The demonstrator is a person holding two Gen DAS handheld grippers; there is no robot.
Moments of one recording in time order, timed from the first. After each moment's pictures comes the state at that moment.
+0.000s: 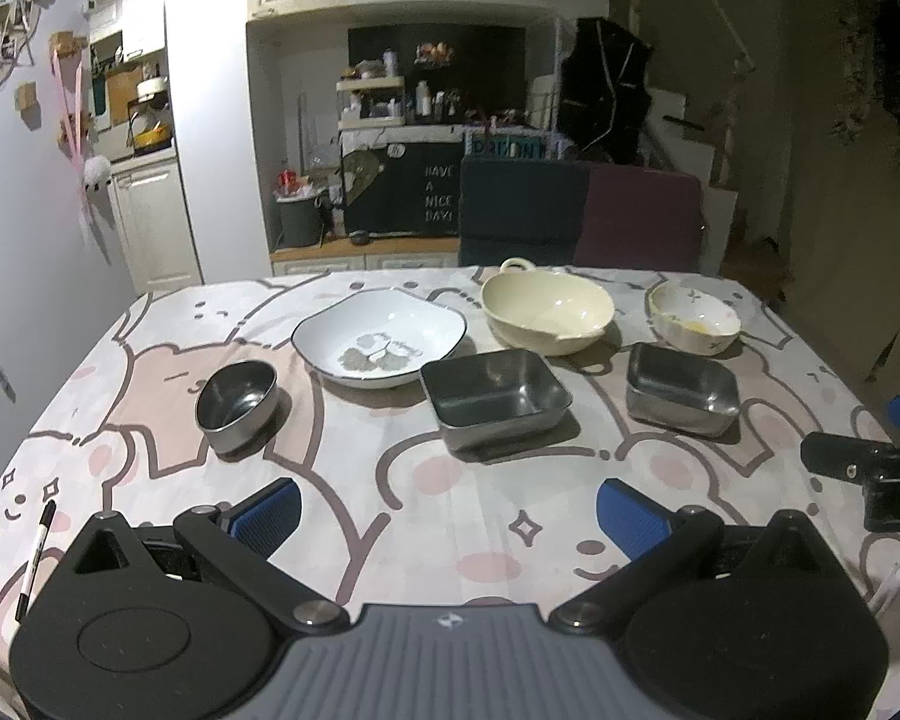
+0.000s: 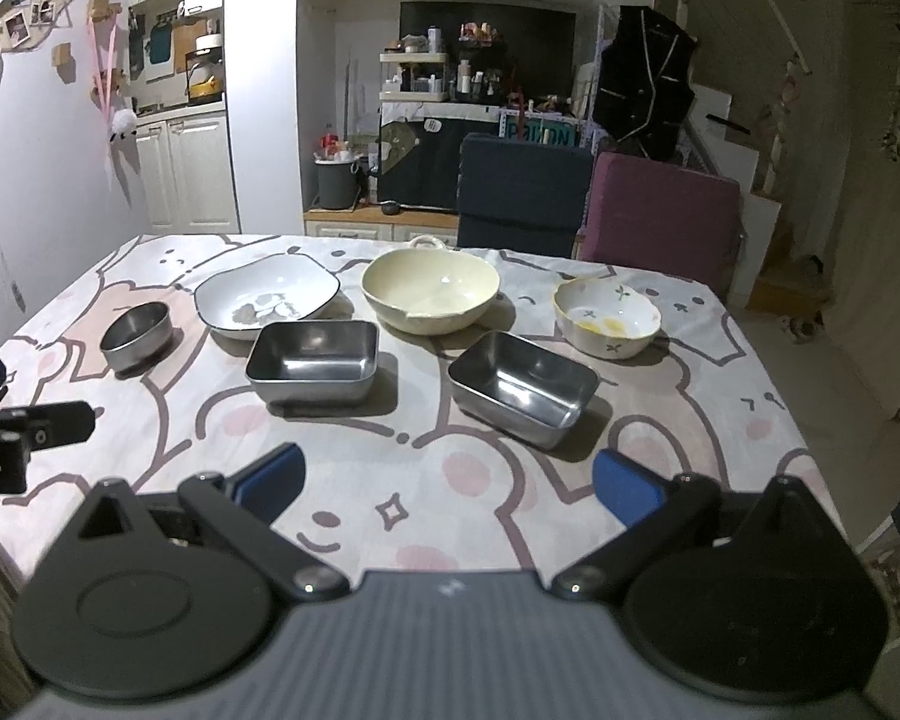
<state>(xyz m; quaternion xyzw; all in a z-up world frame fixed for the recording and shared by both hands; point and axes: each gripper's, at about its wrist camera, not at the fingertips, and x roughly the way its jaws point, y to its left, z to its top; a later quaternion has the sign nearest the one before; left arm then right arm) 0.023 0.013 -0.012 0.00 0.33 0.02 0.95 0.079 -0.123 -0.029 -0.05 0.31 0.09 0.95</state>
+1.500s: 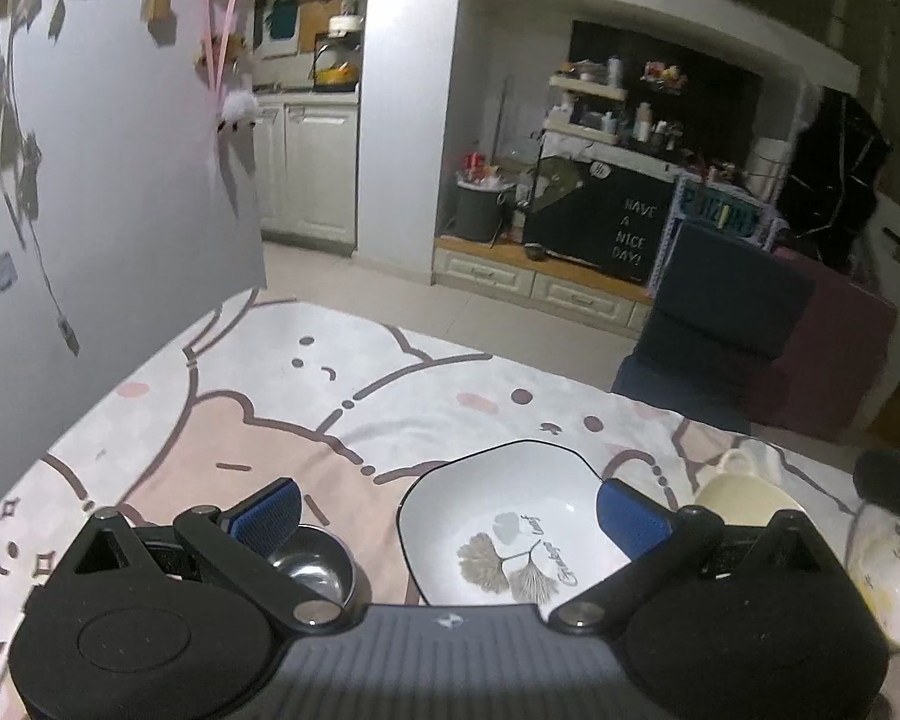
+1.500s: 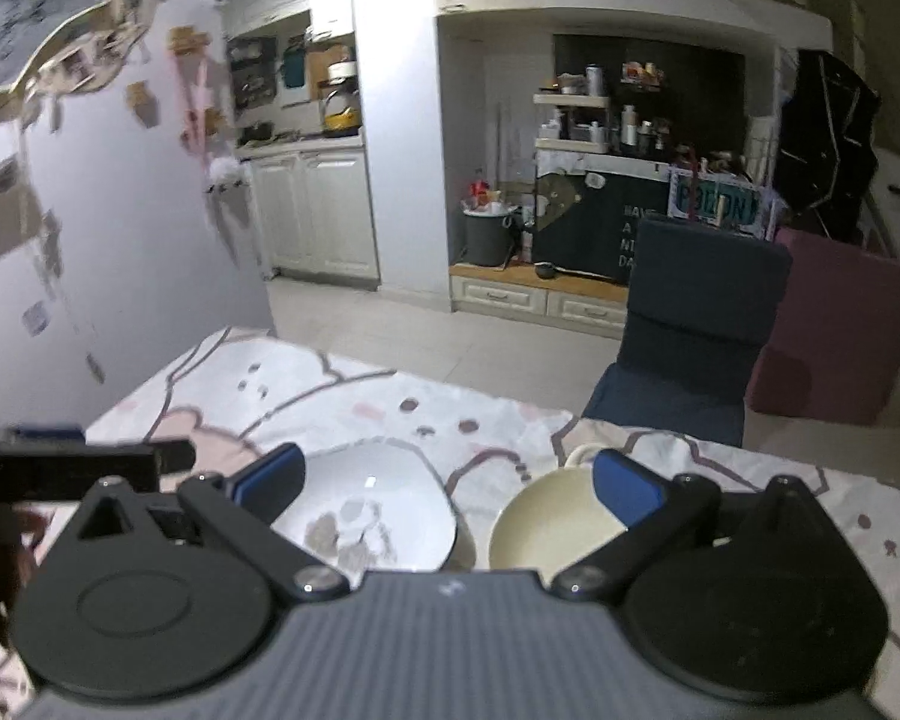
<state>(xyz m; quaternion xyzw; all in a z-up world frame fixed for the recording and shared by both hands) 0.277 0.115 0.017 -0.12 0.33 0.21 0.91 0.308 -0.036 0.043 -0.05 0.27 0.25 0.93</state>
